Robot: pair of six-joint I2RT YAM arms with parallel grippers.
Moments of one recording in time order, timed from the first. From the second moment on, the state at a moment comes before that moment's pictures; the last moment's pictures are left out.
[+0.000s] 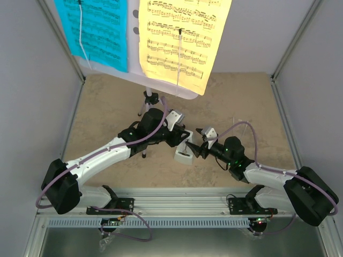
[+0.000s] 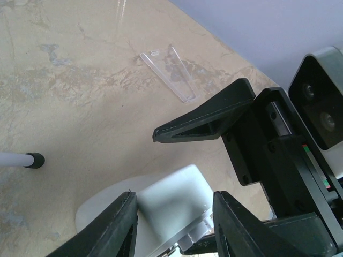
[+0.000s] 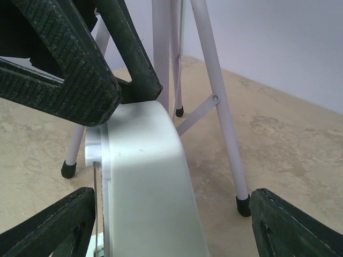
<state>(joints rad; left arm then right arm) -0.78 1.30 0.93 -0.16 0.31 -0.21 0.69 1.19 0.27 0.78 -0.22 -0.06</state>
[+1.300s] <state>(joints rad) -0.78 1.32 0.93 -0.17 0.33 -0.20 0.66 1.11 0.26 0.79 -0.33 -0.04</state>
